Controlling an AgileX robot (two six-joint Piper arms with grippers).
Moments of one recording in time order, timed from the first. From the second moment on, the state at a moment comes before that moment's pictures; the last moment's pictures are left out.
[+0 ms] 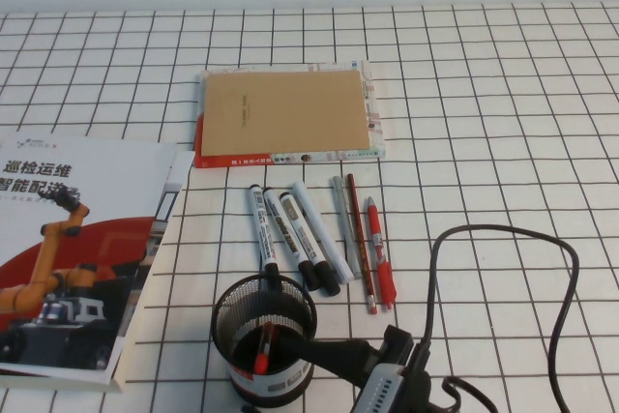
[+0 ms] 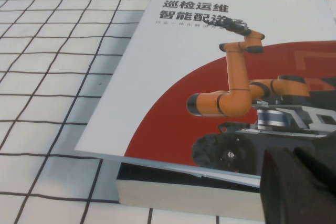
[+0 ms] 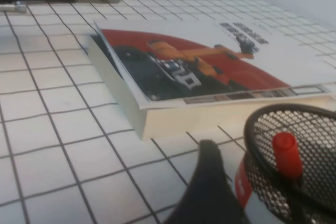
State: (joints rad) right arm 1.22 1.71 -0.42 0.13 -1.12 -0.21; left arm 0.09 -0.01 0.03 -0.07 0.38 0.12
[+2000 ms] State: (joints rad) right arm 1.22 1.79 -0.52 0.28 -1.15 -0.25; left arm 0.09 -0.01 0.03 -0.07 0.38 0.12
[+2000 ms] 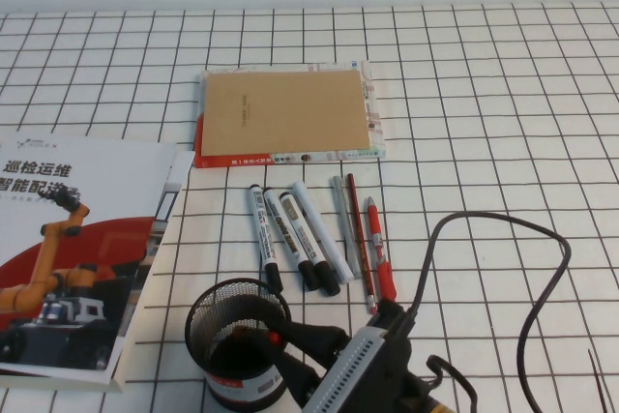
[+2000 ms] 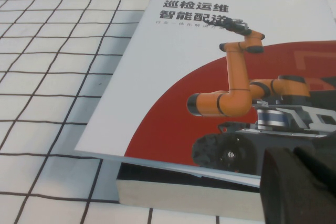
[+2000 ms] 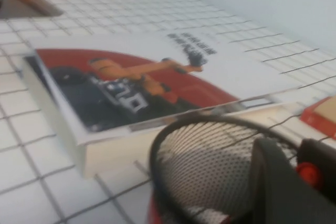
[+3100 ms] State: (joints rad) right arm 1.22 1.09 -0.52 0.94 -0.79 -0.81; left arm 0.09 -0.01 0.03 -0.07 0.38 0.12
